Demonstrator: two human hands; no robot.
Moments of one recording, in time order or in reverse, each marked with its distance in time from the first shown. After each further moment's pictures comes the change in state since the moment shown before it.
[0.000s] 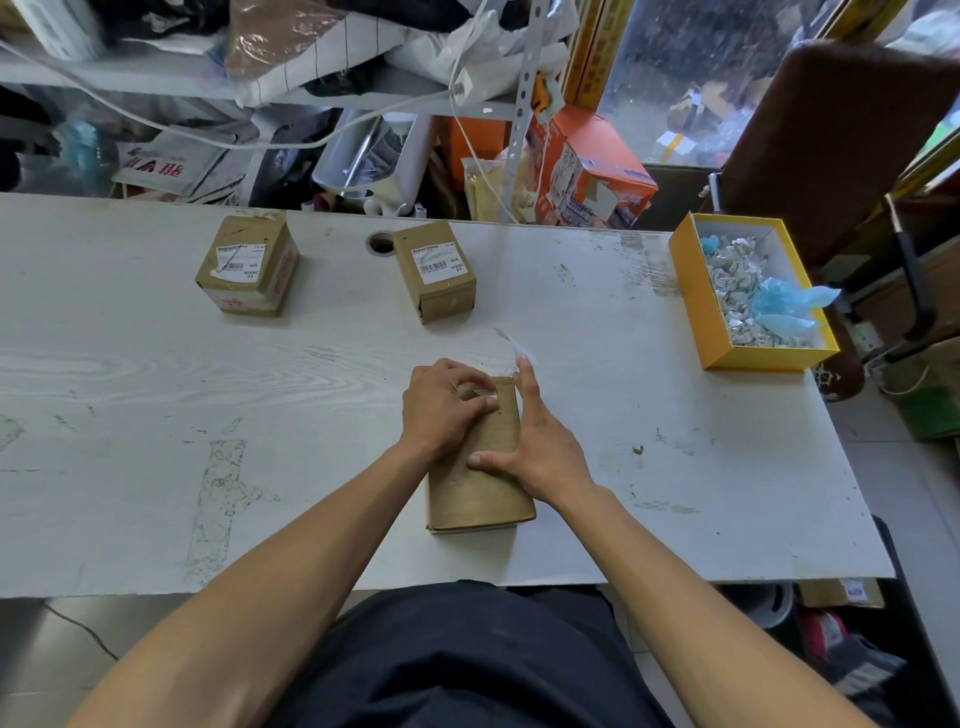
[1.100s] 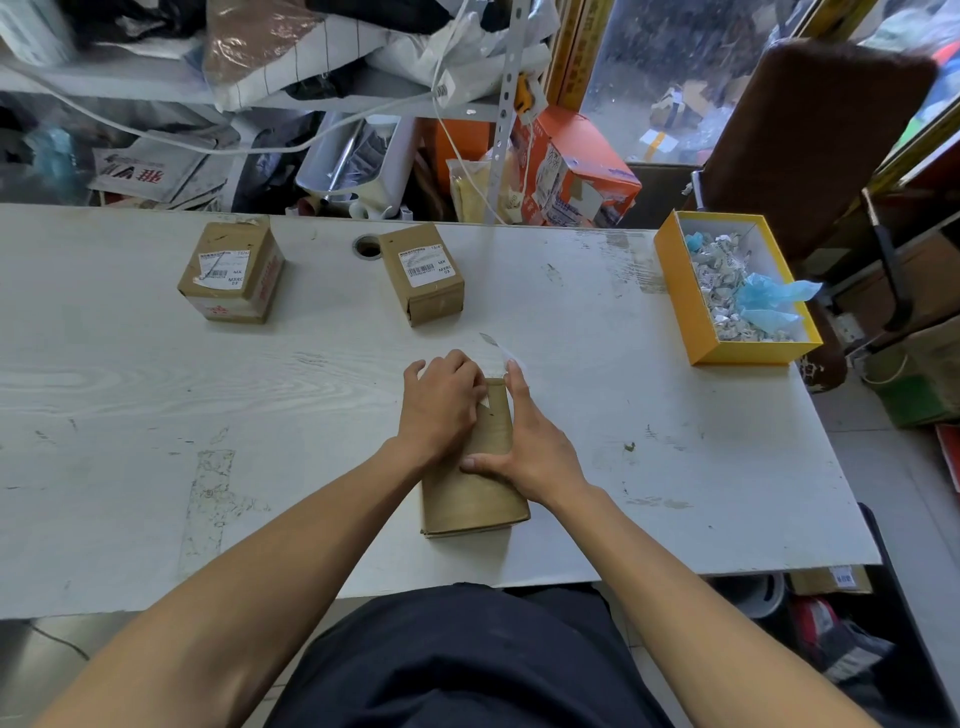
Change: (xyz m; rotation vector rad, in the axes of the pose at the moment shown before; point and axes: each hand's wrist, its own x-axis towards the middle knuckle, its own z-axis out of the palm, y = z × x) left_hand 0.011 0.004 0.012 0.494 0.038 0.261; right_hand -0.002 -0.002 -0.001 0.033 0.020 -0.004
